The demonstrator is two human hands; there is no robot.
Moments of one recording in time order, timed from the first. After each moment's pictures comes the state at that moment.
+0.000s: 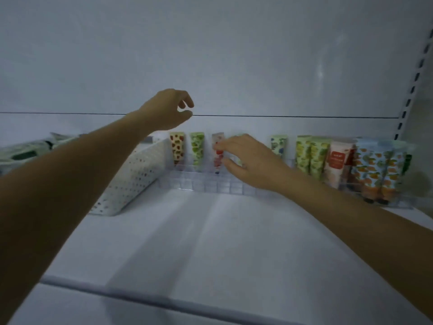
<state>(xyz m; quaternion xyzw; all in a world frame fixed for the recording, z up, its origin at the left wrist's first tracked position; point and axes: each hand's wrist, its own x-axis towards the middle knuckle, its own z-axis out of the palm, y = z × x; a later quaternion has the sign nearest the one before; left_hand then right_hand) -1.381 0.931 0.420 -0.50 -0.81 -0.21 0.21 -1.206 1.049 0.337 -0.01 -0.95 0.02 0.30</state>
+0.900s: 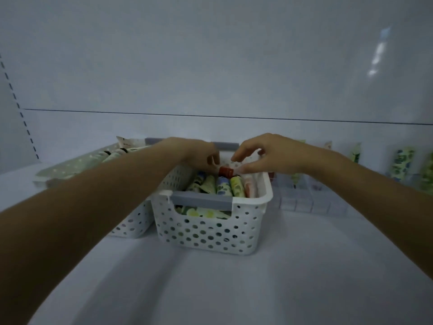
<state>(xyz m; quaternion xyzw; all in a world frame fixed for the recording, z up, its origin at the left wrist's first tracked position) -1.571 0.863 0.369 -0.57 -0.82 0.06 -0.02 -1.403 0.951 0.374 -0.09 -0.98 0.14 0.10</state>
